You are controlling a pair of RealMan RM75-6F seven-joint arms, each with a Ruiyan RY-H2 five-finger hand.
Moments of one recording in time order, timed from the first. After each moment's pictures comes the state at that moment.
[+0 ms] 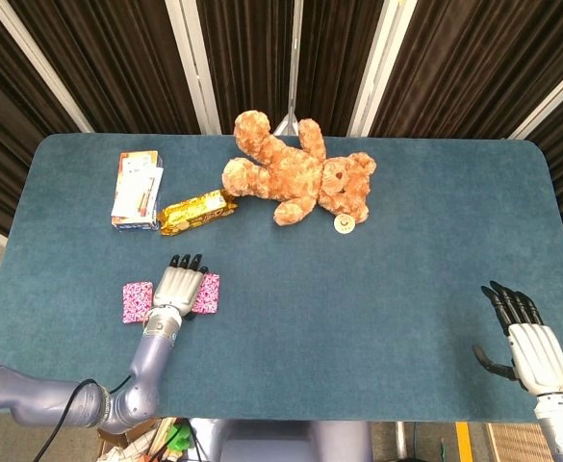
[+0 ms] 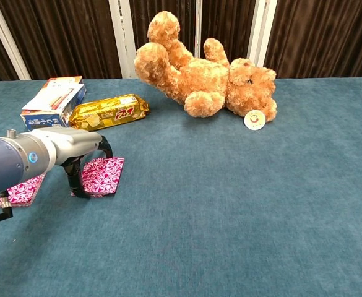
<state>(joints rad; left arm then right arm) -0.92 -1.67 -0.13 -1.64 0.37 1.20 0.98 0.10 -1.06 0.01 -1.68 -1.53 1.39 0.14</state>
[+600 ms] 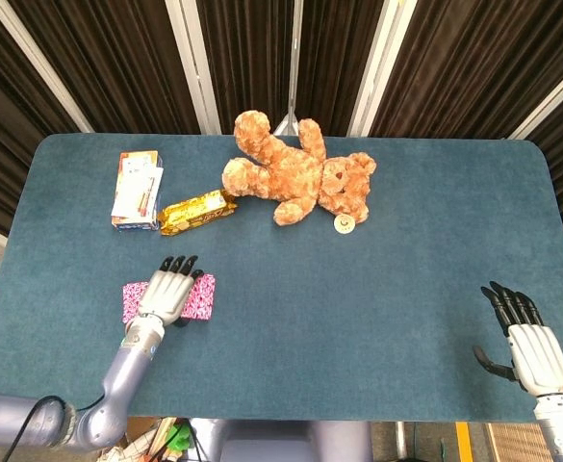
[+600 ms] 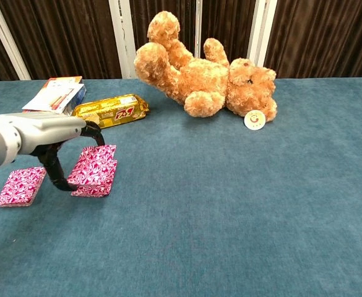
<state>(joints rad) -0.84 -1.50 -0.07 -1.89 0.55 1.25 0.89 0.10 -1.06 0.01 -1.68 -1.53 1.40 0.12</state>
